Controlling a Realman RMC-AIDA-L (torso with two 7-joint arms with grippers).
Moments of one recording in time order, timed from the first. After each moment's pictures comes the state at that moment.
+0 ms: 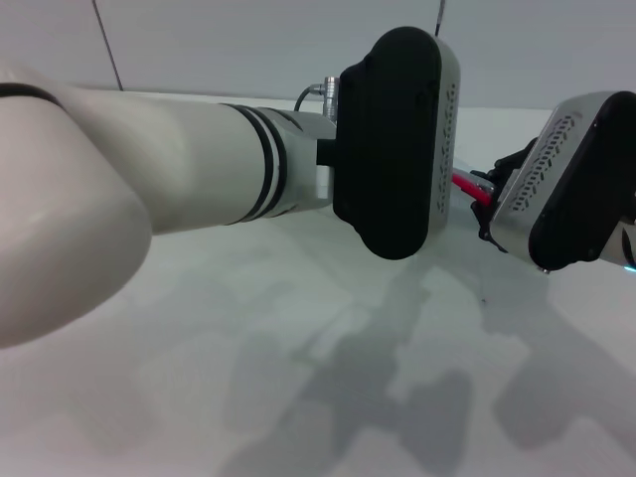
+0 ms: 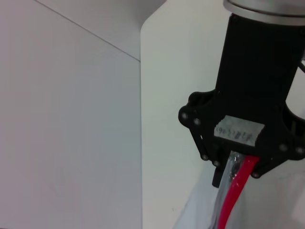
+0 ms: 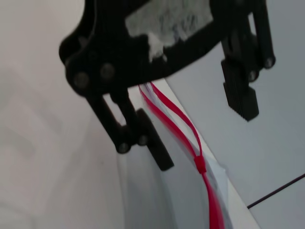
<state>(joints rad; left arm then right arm) -0.46 -2.02 2.02 1.80 2.84 0.93 -2.23 0.24 2.02 -1.89 -1.64 -2.75 -0.76 2.37</state>
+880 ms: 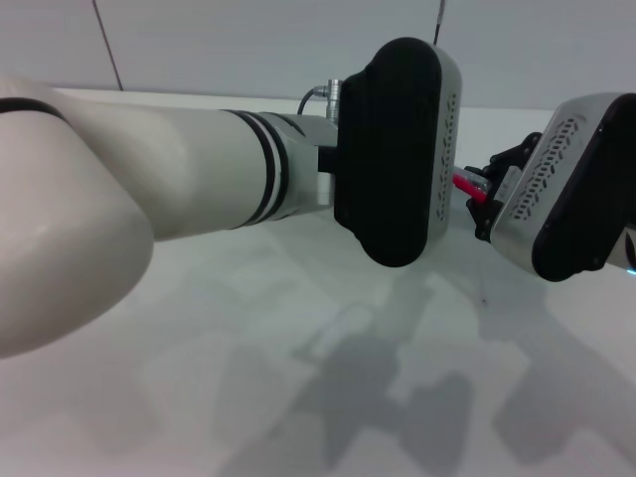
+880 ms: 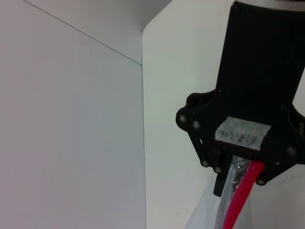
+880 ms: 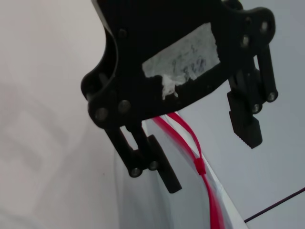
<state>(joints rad) -0.44 -2.02 2.03 1.78 2.85 0.89 -2.20 0.21 2.02 -1.91 -1.70 -2.75 -0.76 2.35</state>
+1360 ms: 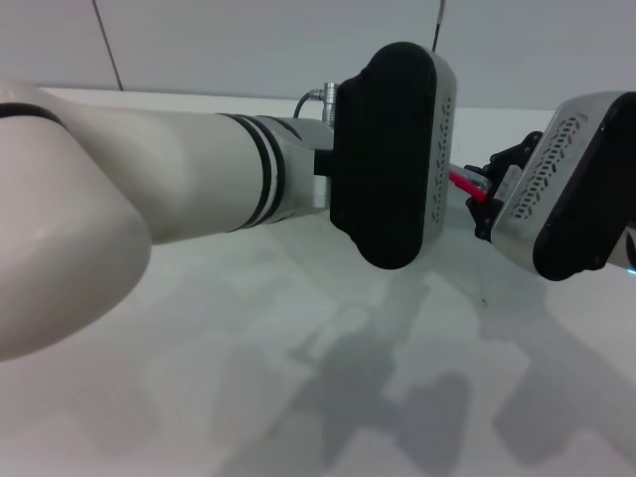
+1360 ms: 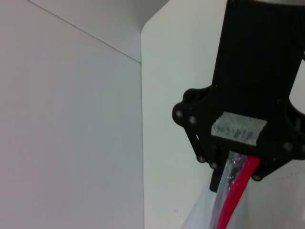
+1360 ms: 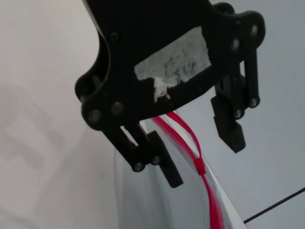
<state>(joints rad) -0.44 -2.02 2.03 1.78 2.85 0.89 -2.20 0.21 2.03 -1.90 -1.71 -2.74 -0.76 2.35</state>
